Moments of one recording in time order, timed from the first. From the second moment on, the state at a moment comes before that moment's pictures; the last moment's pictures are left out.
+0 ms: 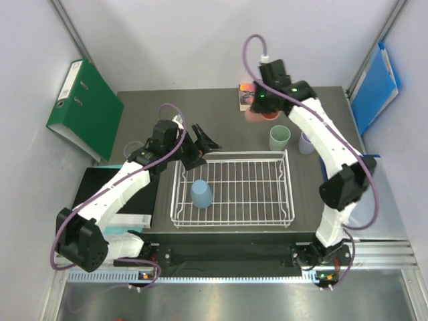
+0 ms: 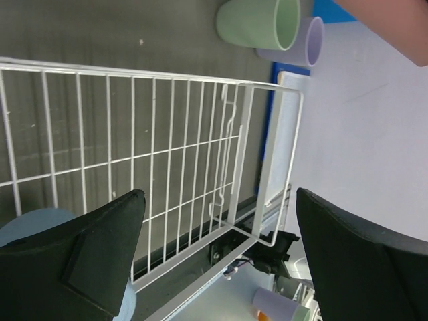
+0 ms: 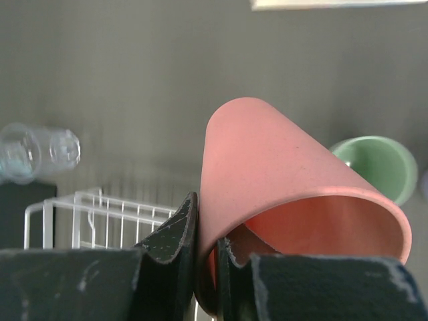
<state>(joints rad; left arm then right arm) -0.47 1.26 1.00 -0.30 0.35 -1.03 0.47 1.80 1.99 -0.91 0.12 0.45</state>
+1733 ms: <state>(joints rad) -0.47 1.29 1.06 -0.49 0.22 -0.92 0.56 2.30 2.22 -1.15 0.13 0.47</state>
